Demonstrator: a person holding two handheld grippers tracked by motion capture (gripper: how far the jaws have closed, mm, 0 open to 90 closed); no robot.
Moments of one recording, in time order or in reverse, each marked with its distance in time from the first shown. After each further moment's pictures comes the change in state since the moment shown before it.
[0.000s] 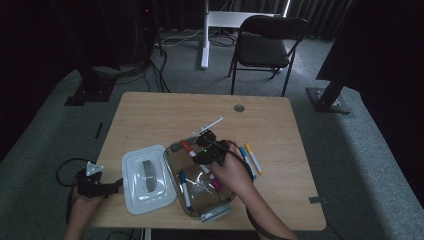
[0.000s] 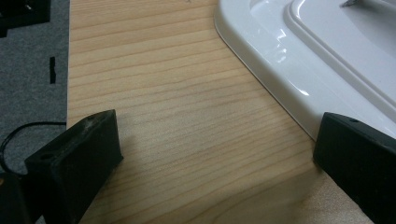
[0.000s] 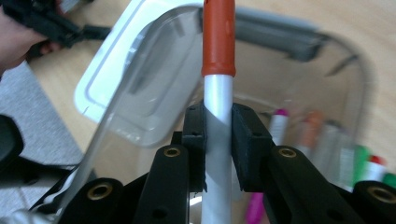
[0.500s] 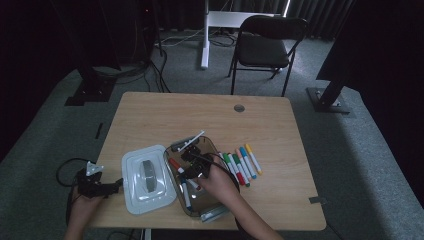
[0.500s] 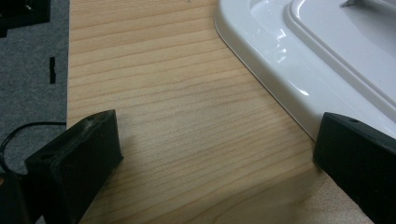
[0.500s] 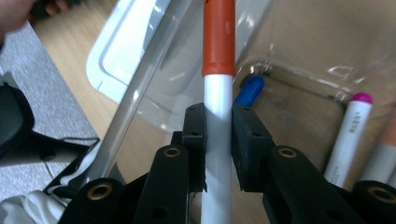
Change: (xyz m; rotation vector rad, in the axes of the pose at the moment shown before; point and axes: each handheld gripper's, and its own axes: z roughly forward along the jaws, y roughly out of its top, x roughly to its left) left arm 0.000 0.000 0.000 -0.001 0.000 0.002; right arm 0.025 -0.009 0.053 0.127 0.070 -0.012
